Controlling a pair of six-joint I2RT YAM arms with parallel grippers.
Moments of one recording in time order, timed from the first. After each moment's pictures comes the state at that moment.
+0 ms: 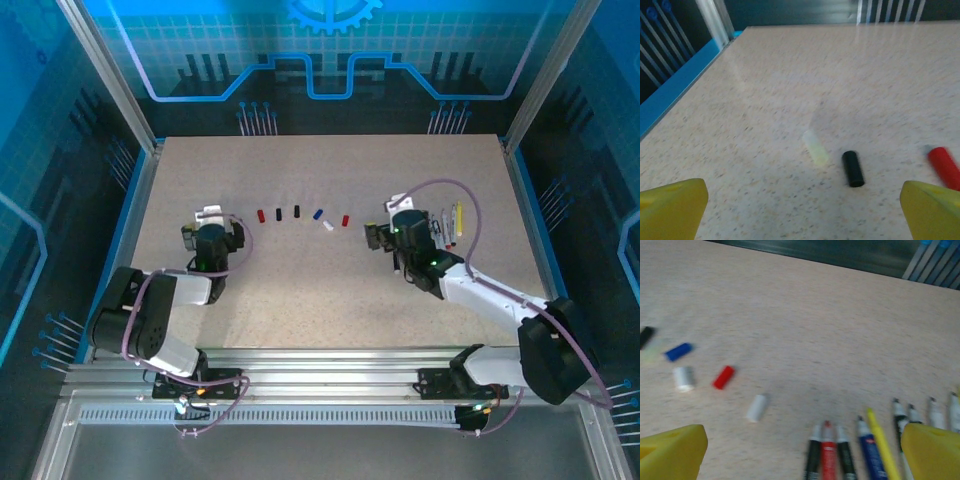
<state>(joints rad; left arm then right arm) -0.12 1.51 0.35 0.81 -0.42 -0.07 0.50 1.27 0.66 0.07 0.39 0.10</state>
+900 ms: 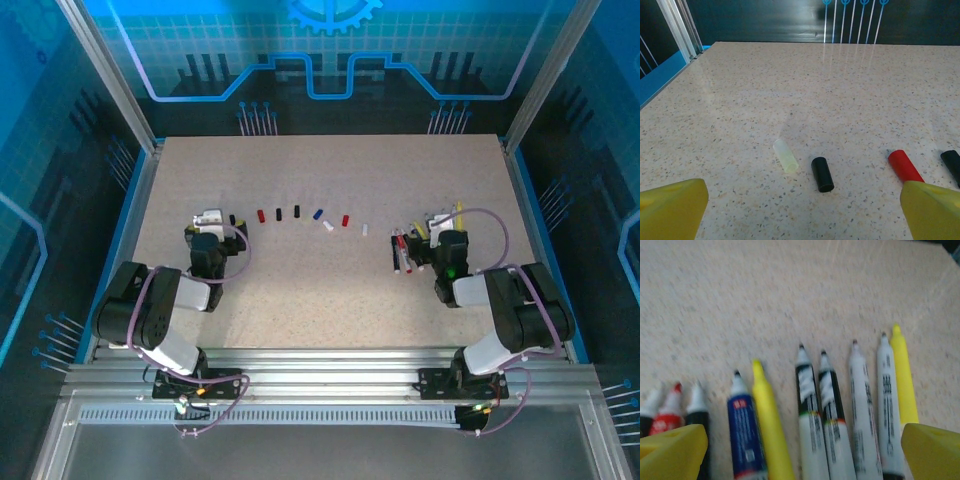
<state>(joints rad) -0.09 1.57 0.32 0.97 -0.27 -0.07 0.12 1.55 0.36 0.73 0.18 -0.08</state>
